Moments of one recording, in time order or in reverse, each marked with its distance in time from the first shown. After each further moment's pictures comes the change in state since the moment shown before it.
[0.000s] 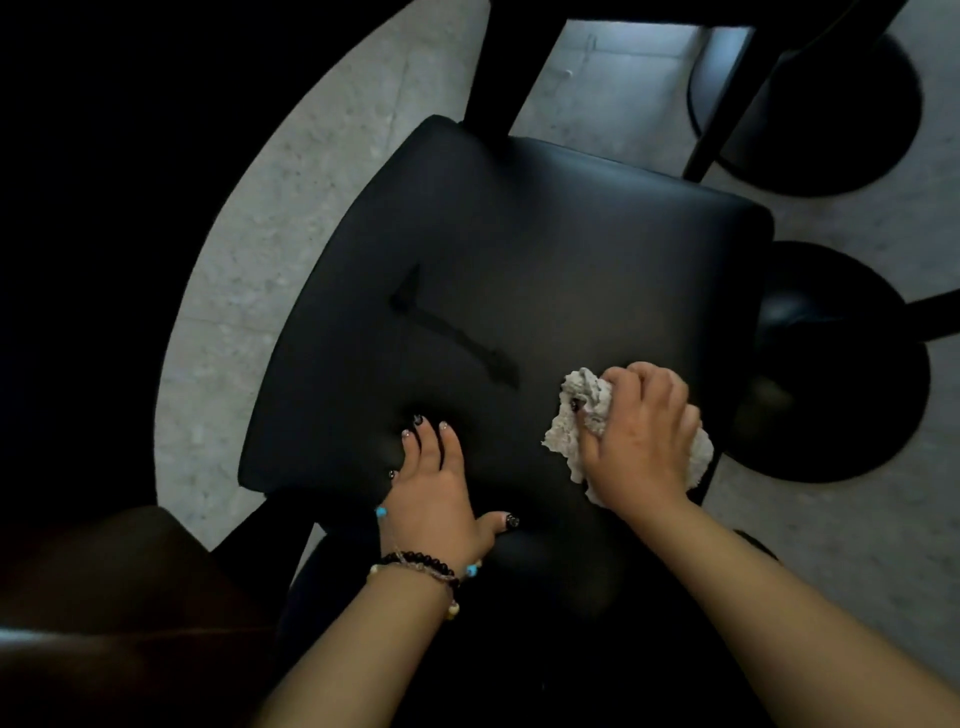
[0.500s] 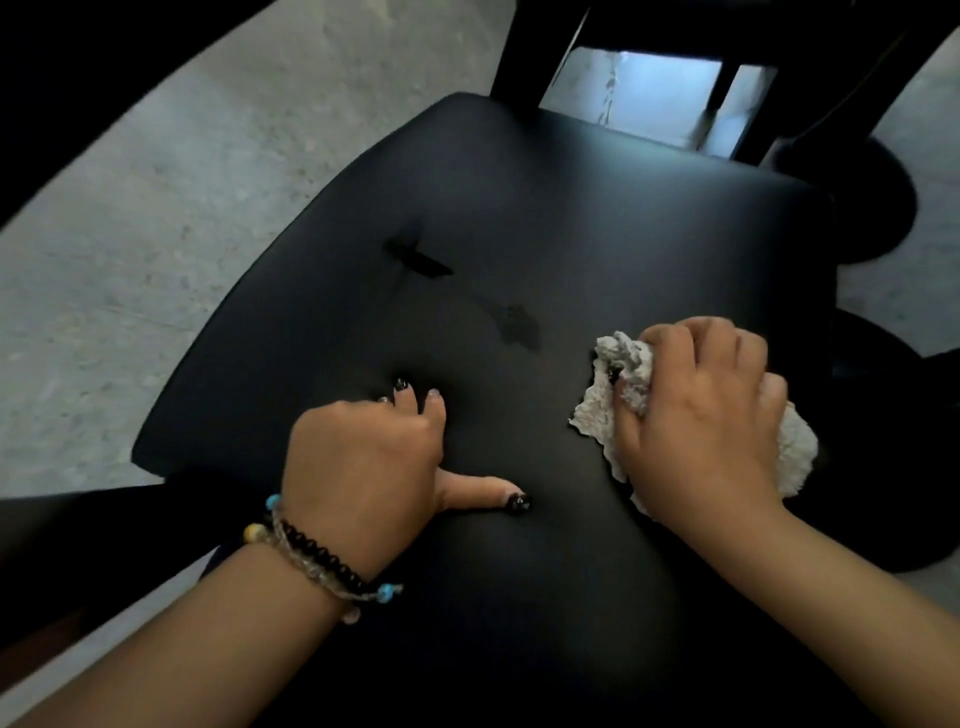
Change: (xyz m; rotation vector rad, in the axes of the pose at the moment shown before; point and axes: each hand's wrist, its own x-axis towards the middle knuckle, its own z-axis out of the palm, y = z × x) left_hand 0.015 -0.018 -0.005 0.328 0.433 0.227; right_hand -0.002 0.004 0.020 -0.095 0.275 -0.196
